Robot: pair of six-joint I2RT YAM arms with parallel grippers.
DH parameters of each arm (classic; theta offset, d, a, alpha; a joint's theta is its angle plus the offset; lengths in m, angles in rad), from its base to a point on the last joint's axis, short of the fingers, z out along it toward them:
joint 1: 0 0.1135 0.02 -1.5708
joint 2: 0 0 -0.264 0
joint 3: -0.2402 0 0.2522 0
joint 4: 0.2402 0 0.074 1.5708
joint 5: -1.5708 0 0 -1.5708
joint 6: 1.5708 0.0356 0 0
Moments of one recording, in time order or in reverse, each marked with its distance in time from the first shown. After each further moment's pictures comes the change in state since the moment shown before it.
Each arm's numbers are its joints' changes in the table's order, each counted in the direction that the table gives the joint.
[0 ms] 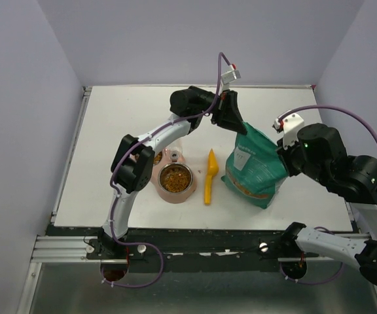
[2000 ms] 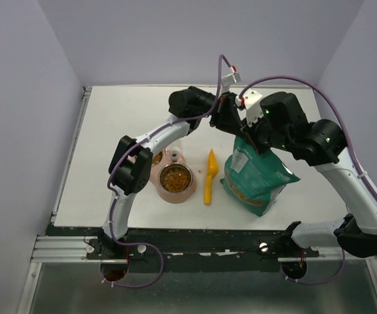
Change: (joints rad) left arm -0.003 -0.035 0.029 -0.002 -0.048 0.040; right arm 0.006 0.346 -0.237 -0.082 0.174 -0.041
